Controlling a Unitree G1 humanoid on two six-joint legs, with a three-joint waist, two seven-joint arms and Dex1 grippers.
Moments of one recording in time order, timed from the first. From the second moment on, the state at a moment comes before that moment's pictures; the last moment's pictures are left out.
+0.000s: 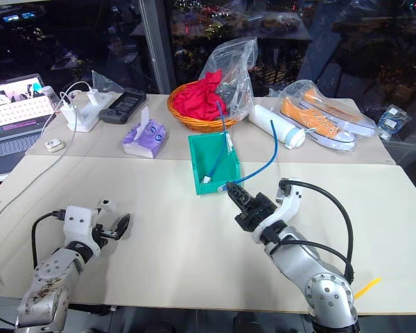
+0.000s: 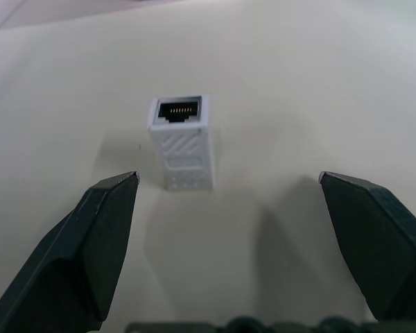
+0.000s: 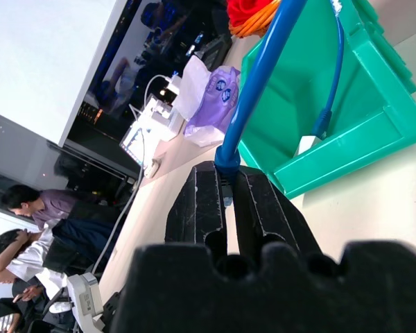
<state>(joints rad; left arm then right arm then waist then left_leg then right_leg) 0.02 0.37 0.27 -0.19 -0.17 0.33 -0.39 -0.14 -0.32 -0.01 -0.60 1.44 0.57 -0.31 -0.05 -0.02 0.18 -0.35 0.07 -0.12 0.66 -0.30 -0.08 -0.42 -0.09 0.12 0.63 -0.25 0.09</state>
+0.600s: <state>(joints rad) -0.07 0.40 0.33 0.00 -0.30 0.30 -0.44 -0.14 -0.31 -0.02 -0.60 1.43 0.57 -0.31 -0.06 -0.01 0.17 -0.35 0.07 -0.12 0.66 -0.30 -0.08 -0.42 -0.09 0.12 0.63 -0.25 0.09</state>
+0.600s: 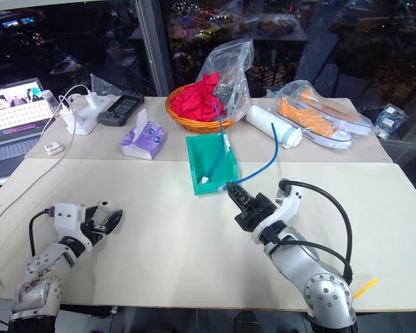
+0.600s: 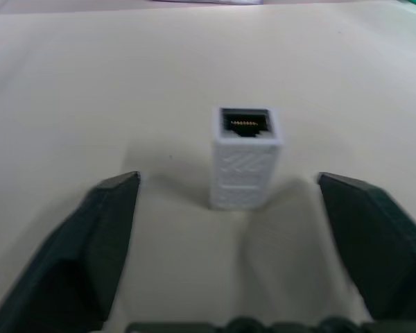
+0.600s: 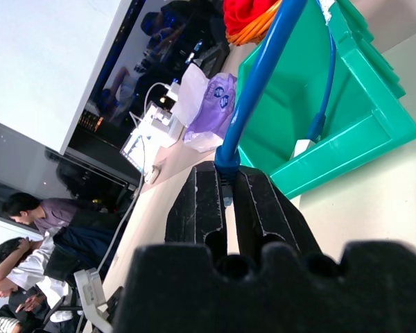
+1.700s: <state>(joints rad) -0.27 0.23 -0.29 0.01 -0.14 0.18 -0.65 -0.13 -0.46 0.04 -0.71 1.15 0.65 -0.31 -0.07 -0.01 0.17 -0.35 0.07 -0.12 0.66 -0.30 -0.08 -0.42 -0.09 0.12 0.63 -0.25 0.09</state>
